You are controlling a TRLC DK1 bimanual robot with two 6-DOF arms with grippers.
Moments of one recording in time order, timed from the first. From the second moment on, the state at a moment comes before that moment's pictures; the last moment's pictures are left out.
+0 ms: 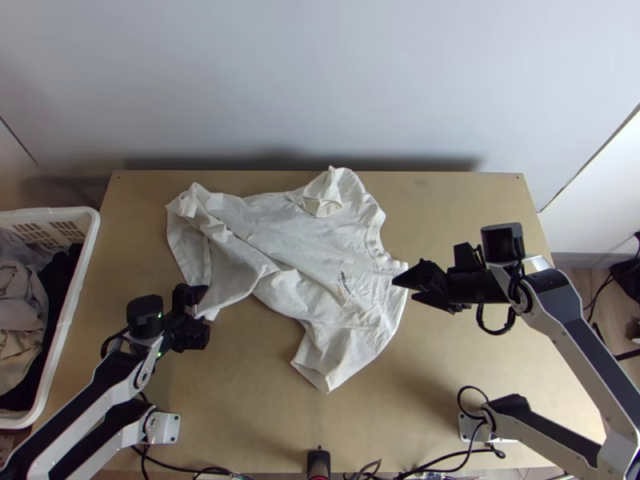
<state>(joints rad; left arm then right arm) -0.21 0.90 0.24 0.09 0.08 1.63 0.28 1.13 0.98 -0.79 -0.70 0.69</state>
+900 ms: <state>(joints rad) -0.16 0.55 0.44 -0.59 0.25 1.63 0.28 1.30 0.96 -0.74 -0.66 0.66</state>
